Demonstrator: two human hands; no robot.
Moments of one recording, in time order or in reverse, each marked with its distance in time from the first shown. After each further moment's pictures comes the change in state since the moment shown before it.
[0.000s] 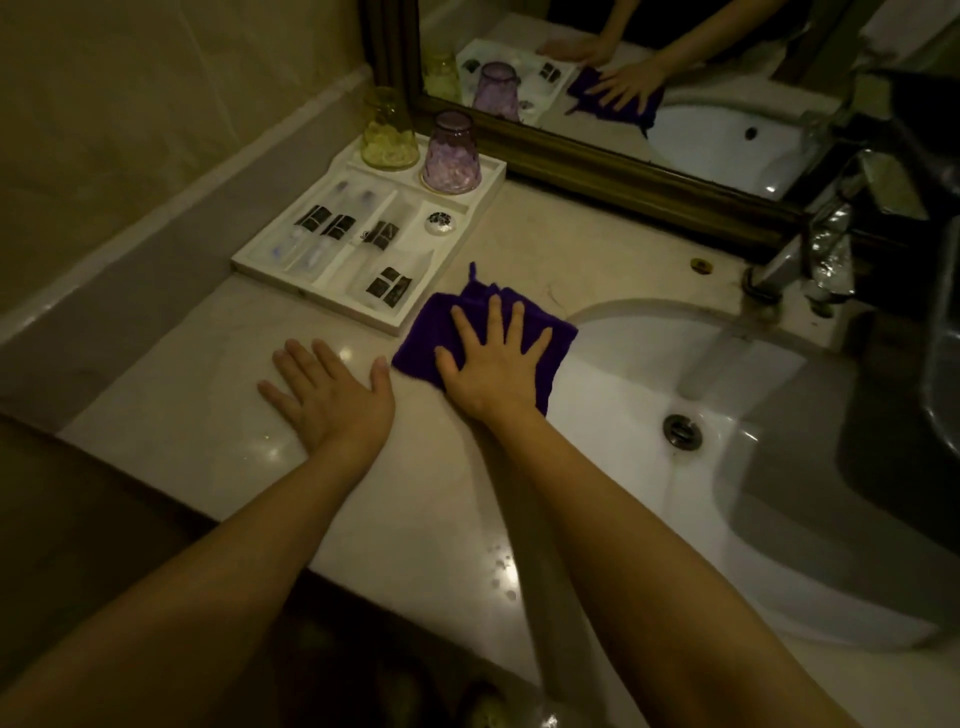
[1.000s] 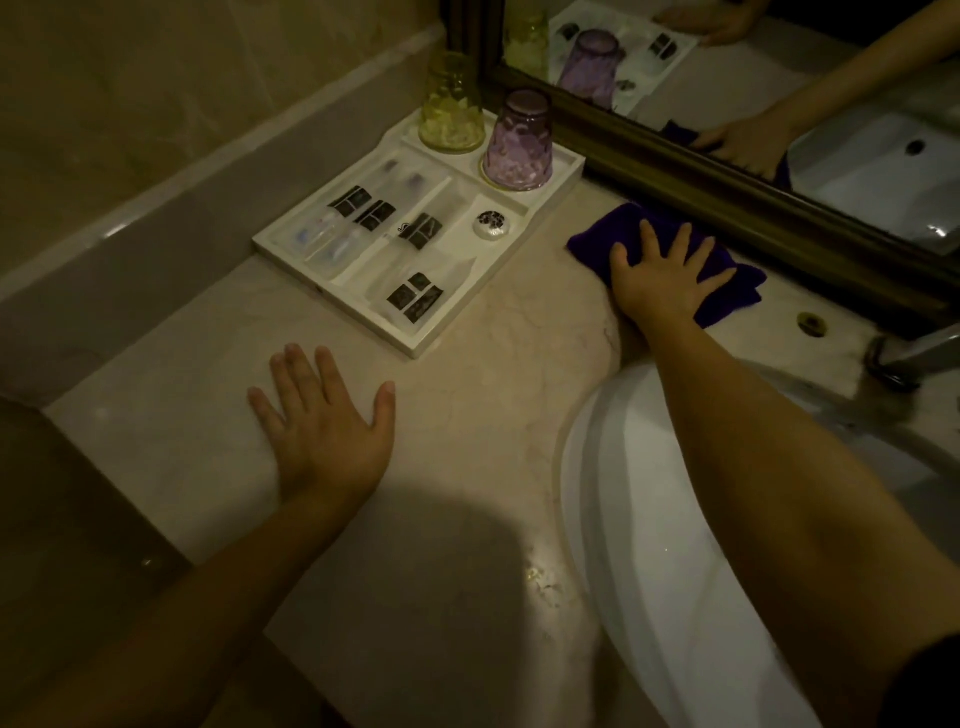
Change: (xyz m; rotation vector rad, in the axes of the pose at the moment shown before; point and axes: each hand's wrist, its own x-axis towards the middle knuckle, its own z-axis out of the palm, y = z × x) left_hand 0.003 0.000 0.010 0.013 0.106 -0.054; right_hand 0.177 0.123 -0.042 -0.048 0.013 0.286
